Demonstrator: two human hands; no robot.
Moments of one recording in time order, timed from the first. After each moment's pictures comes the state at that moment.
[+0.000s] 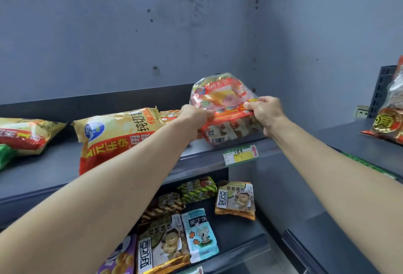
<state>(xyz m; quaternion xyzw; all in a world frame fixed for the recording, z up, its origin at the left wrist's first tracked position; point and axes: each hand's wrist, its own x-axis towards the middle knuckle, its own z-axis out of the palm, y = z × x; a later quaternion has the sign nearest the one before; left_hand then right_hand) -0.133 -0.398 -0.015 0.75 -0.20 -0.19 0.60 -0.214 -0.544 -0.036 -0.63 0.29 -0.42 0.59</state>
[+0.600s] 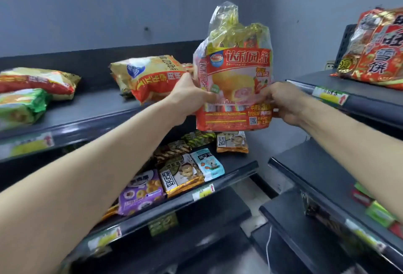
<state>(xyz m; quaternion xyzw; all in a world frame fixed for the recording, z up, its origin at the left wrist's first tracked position) -0.199 -0.222 -0.049 0.72 -0.38 -0.20 0.55 -0.331 -0.380 -0.075 -0.69 0.32 -0.28 0.58</state>
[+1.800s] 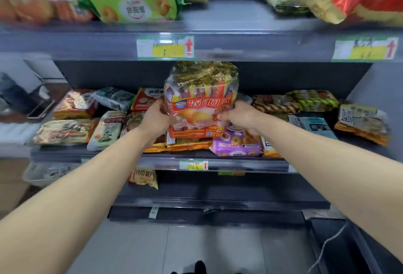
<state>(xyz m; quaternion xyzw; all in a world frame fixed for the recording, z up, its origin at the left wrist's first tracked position) 0.011 0.040 -0.275 0.80 -0.04 -0.13 0.58 -0.049 -0.165 -0.252 -0.84 0.16 0.08 0.51</state>
